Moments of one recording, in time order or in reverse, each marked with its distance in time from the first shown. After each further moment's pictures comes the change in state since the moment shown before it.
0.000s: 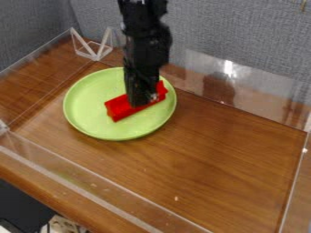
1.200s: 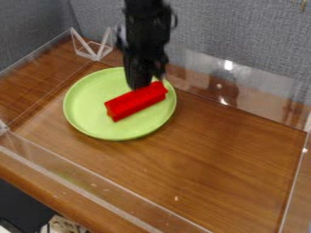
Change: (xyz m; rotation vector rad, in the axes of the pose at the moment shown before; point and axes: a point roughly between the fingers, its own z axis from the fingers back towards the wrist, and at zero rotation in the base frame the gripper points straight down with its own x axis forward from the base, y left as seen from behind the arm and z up) arm 0.003 0.005 0.031 0.065 -0.024 0.188
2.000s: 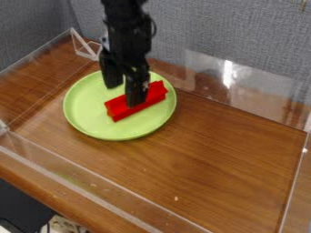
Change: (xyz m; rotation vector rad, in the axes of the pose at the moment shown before) arm -0.014 0.019 -0.049 -0.074 0.037 0.023
